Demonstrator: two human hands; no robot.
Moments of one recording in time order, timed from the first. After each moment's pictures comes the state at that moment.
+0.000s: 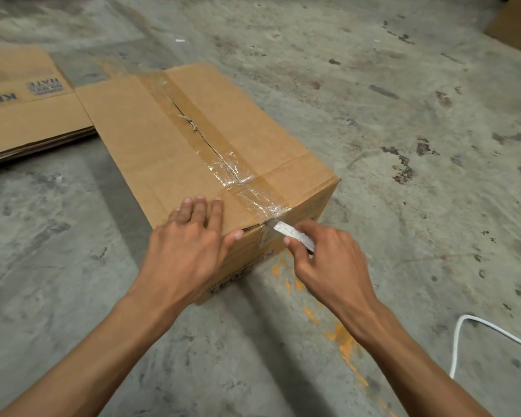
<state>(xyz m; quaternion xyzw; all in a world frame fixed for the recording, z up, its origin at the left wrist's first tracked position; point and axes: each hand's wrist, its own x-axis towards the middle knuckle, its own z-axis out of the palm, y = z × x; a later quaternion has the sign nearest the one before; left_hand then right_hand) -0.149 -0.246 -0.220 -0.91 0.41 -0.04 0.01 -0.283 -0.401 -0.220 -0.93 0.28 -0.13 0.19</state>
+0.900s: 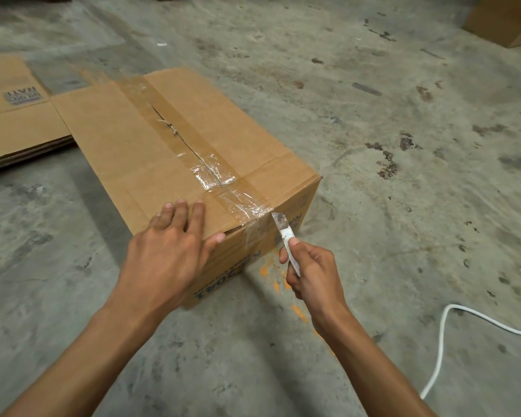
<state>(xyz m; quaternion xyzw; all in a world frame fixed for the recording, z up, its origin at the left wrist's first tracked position) -0.152 -0.245 -0.218 -0.91 0.41 -0.04 0.01 -0.298 -0.391 -0.242 -0.66 0.38 -0.17 0.63</state>
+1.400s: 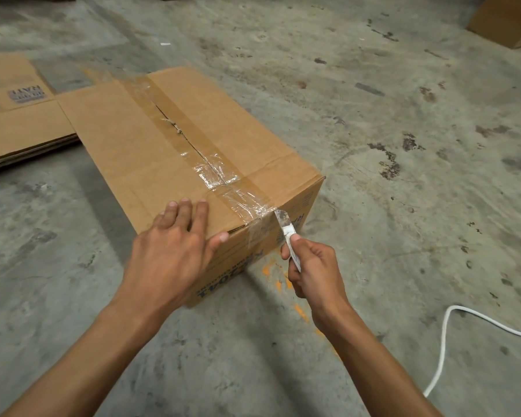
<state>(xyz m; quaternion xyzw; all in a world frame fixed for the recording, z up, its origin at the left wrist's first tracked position) -0.152 -0.245 -0.221 -0.91 0.41 -0.05 0.01 -0.294 -0.392 -0.237 -0.64 0.40 -0.15 0.64</state>
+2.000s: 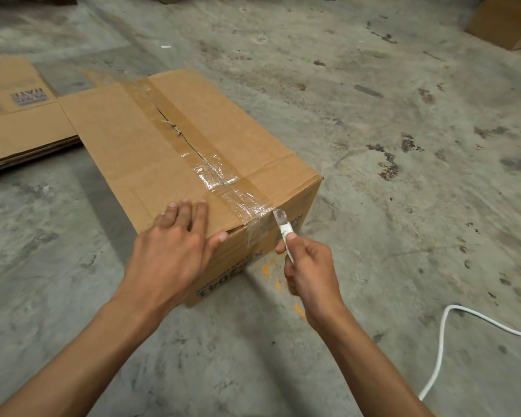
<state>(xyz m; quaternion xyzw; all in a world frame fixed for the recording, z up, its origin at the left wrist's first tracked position) -0.151 -0.244 -0.218 -0.91 0.42 -0.05 0.02 -0.290 -0.389 -0.242 -0.63 0.39 -0.16 0.66</state>
